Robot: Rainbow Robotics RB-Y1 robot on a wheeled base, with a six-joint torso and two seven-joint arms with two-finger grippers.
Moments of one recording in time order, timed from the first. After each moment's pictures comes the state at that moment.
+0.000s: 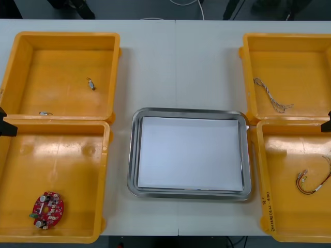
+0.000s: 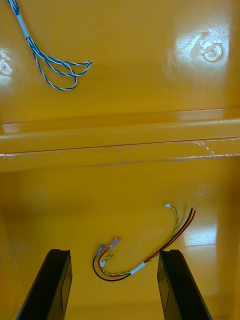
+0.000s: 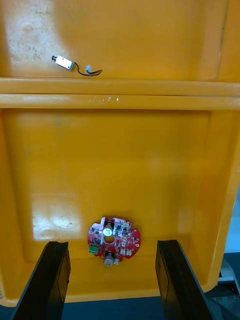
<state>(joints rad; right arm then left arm) -0.18 -0.98 -0.17 -1.99 -0.95 1.65 1.18 -0.17 1.03 0.32 -2.29 1.19 1.87 -1.02</state>
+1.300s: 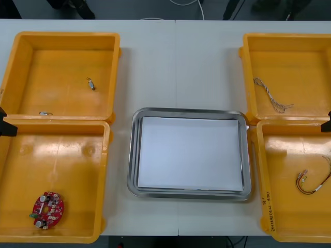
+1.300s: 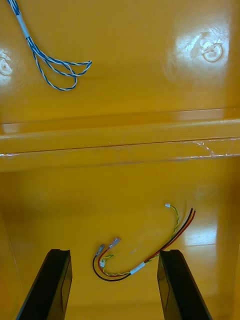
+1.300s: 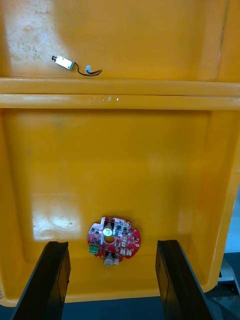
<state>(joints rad) -0.18 -0.98 -0.17 -1.99 -0.95 1.65 1.18 -0.17 1.03 0.32 -2.29 1.19 1.87 -1.02</state>
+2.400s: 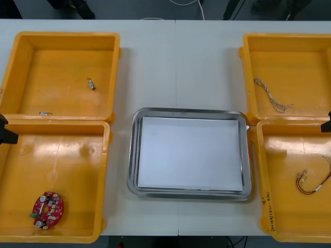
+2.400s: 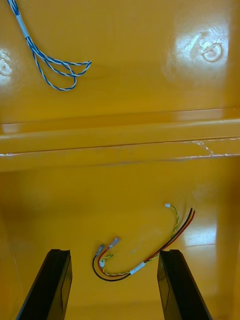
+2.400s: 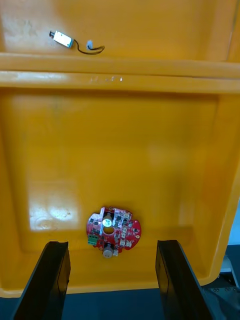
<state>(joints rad) -0.18 -0.98 -0.17 -1.99 -0.95 1.65 1.18 -0.13 1.01 0.32 -2.29 1.19 1.87 -1.02</state>
